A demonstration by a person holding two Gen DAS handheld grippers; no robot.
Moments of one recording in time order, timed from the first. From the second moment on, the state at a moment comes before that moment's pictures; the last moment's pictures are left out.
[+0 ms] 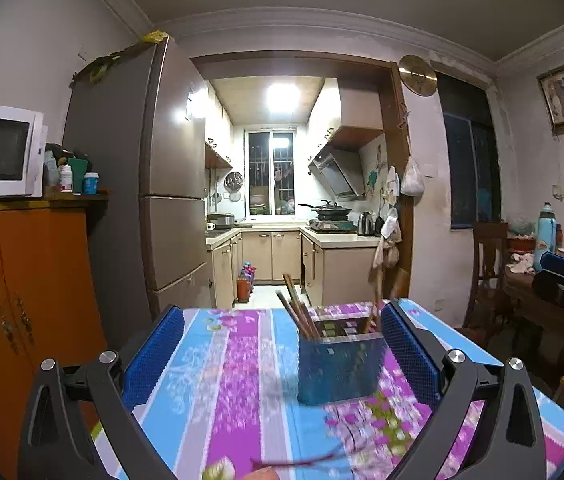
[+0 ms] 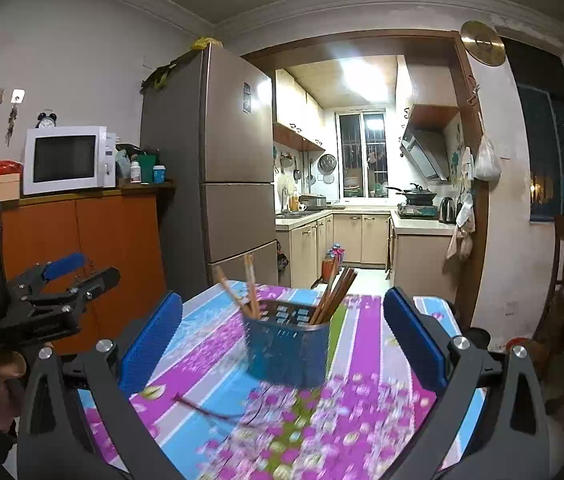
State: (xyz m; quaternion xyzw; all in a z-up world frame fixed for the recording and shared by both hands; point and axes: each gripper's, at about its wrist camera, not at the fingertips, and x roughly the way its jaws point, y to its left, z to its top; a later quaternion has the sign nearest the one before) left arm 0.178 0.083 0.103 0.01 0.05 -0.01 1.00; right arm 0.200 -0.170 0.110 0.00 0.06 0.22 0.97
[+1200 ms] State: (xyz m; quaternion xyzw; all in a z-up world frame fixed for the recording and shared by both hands) left arm 0.007 0.034 0.031 0.00 0.08 -0.02 1.00; right arm 0.034 -0.177 0.028 0.00 0.06 0.14 0.99
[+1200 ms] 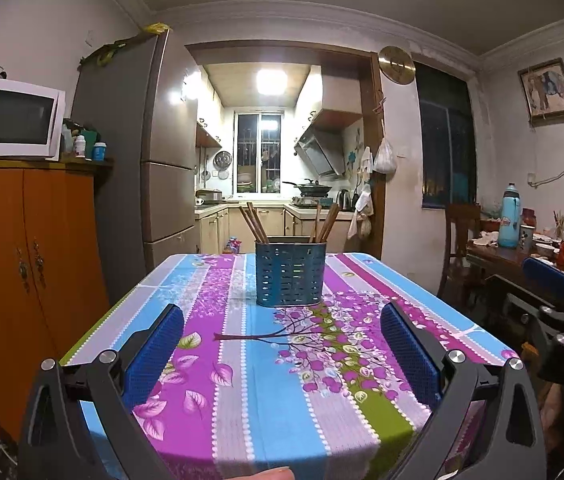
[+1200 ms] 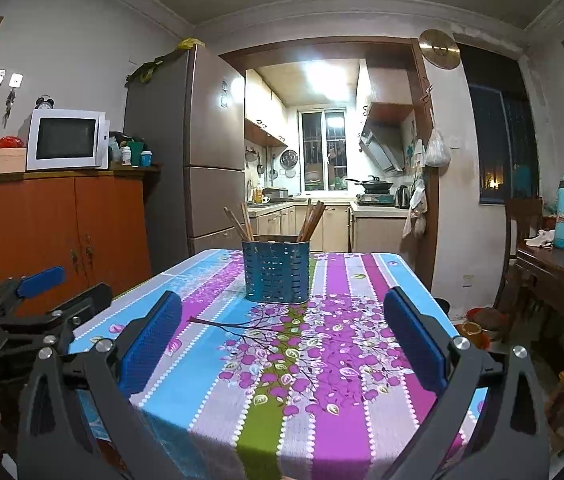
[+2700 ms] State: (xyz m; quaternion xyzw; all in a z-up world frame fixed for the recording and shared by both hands) left arm -0.037 0.032 0.020 0.00 0.03 0.00 1.00; right arm -0.005 -0.179 0.021 0.00 0.04 0.14 0.99
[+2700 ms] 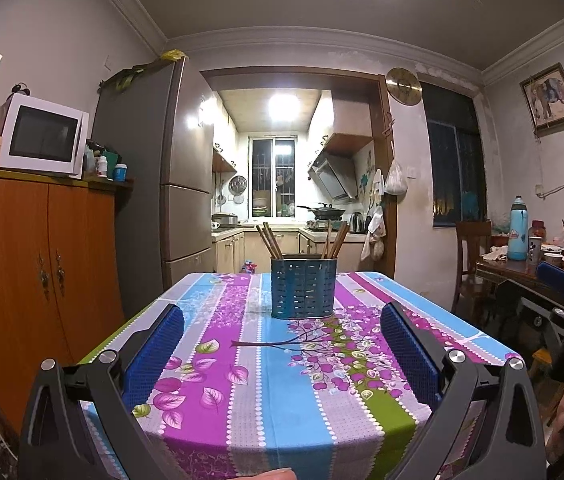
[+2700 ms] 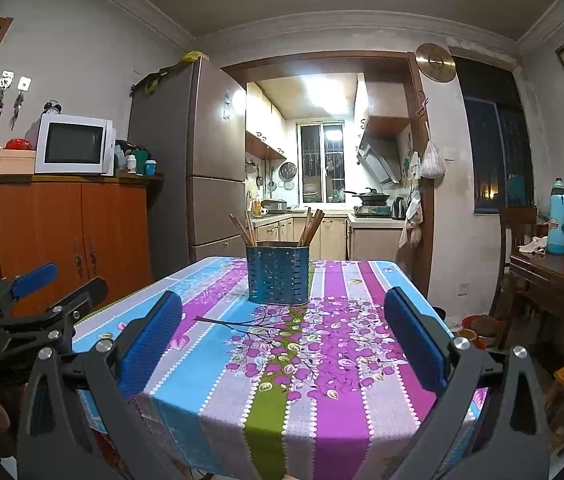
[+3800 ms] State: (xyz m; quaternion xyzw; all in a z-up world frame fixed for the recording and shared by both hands) left arm -0.014 0.017 0.019 0.01 0.04 0.00 1.00; right arm 0.003 -0.187 0.023 -0.01 0.04 0.13 0.99
